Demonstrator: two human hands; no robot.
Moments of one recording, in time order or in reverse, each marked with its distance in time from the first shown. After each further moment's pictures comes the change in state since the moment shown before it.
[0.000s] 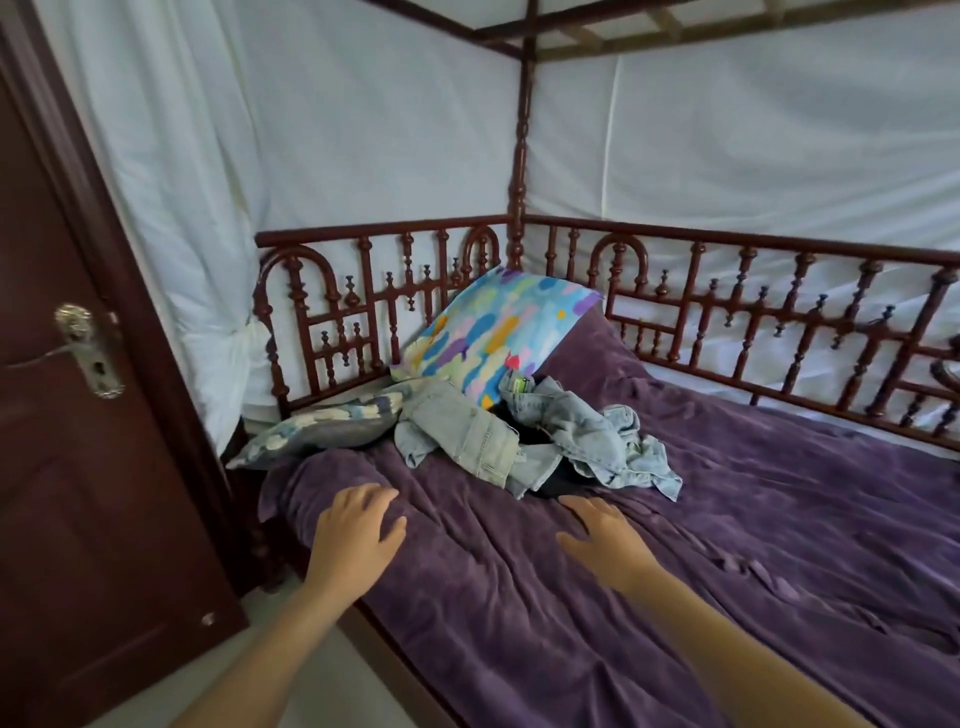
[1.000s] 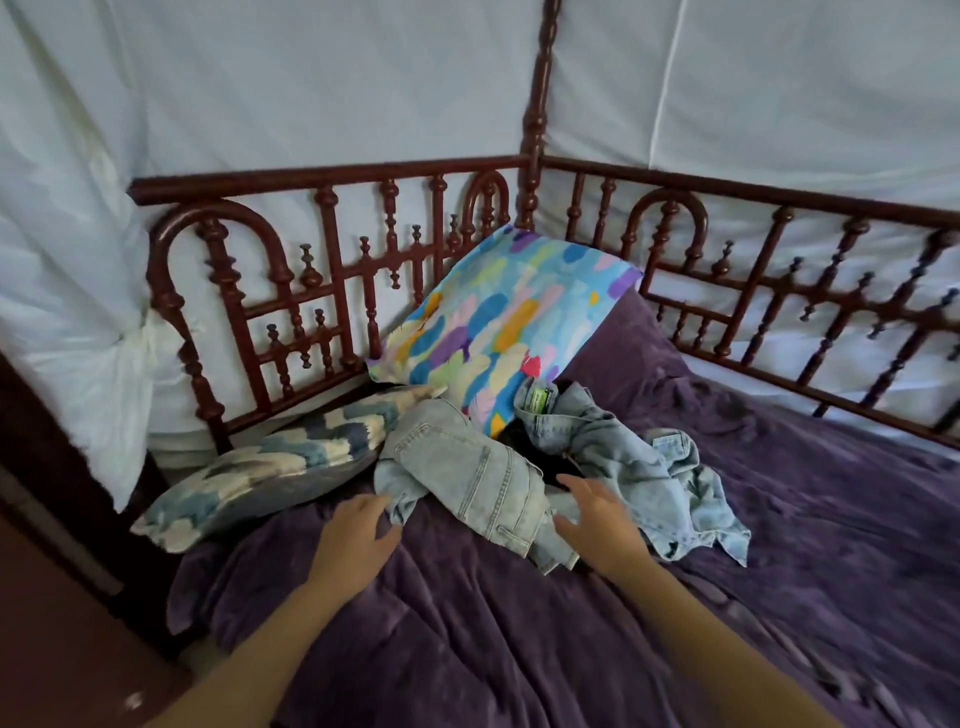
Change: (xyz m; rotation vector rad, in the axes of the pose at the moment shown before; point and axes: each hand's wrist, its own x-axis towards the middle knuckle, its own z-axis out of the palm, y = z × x) left_hand 0.268 -0.098 0.144 -0.244 -0.221 -0.119; right_hand 0.300 0.000 0.027 -0.004 0.030 0.079
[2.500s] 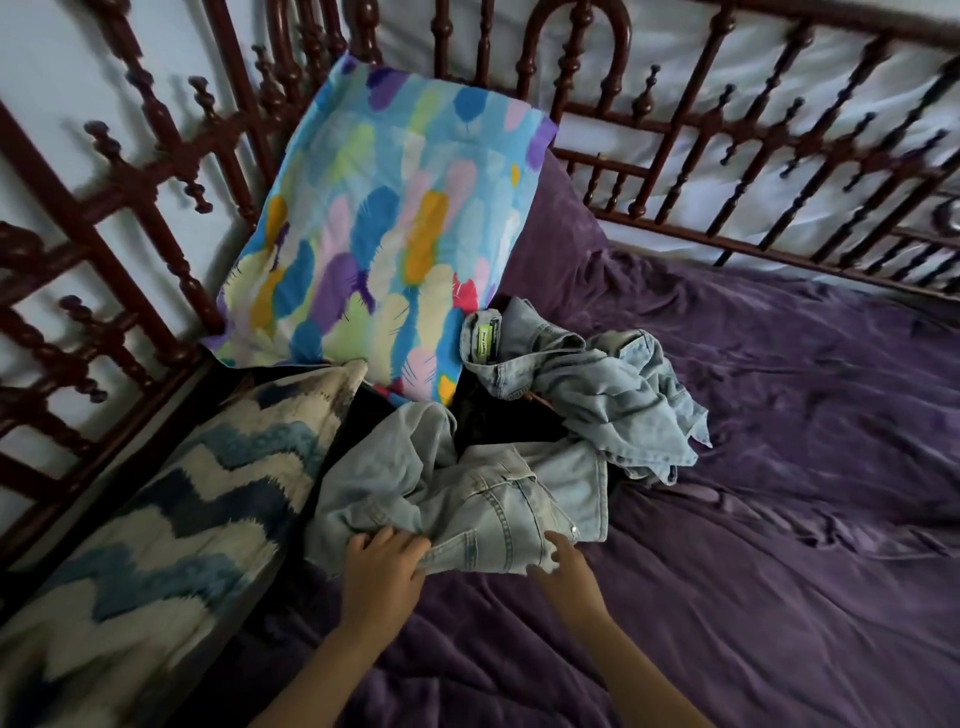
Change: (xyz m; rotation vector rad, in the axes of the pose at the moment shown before) left_hand 0.168 -0.061 0.094 0.076 -0.142 0.653; right_hand 0.094 -0.025 0.154 0.553 -0.038 0.857
